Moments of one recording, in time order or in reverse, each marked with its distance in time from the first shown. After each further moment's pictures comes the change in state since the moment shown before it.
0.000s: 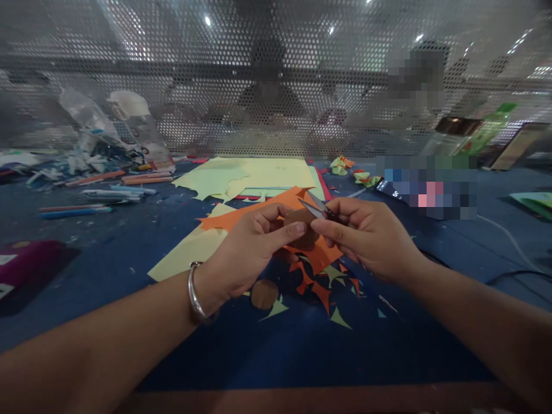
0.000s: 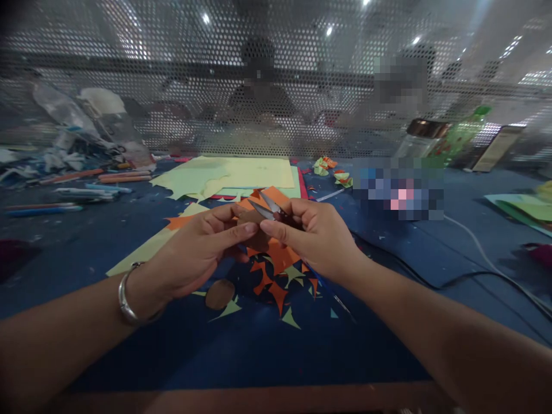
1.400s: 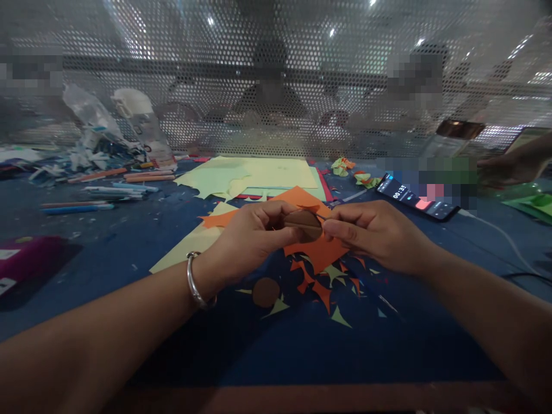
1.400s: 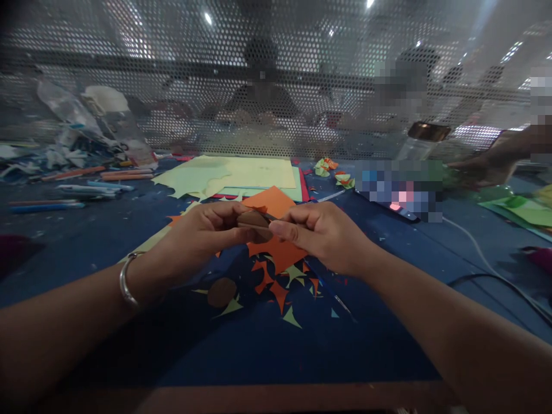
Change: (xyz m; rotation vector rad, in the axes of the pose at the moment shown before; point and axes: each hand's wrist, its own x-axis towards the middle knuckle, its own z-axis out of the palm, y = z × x) left_hand 0.005 0.008 -0.007 0.167 -0.109 0.144; right_hand 0.003 -0.007 -0.021 -0.241 -0.193 -0.076
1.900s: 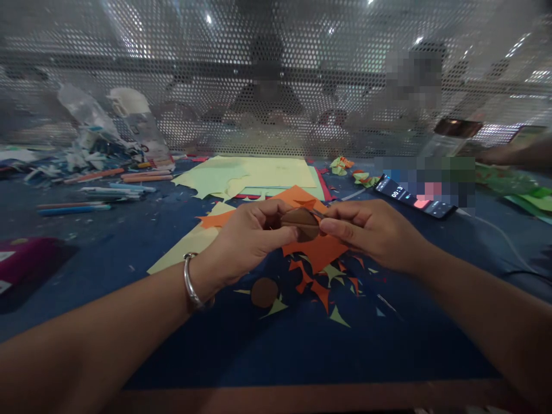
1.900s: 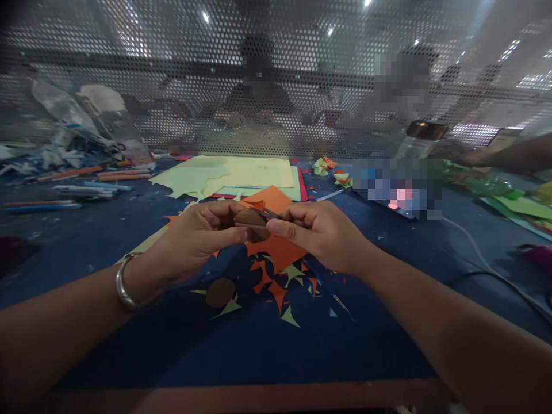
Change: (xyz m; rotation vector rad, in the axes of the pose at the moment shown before) left_hand 0.000 -0.001 -0.001 0.021 0.064 -0.006; right_hand 0.001 0.000 0.001 -0.046 0.016 0.016
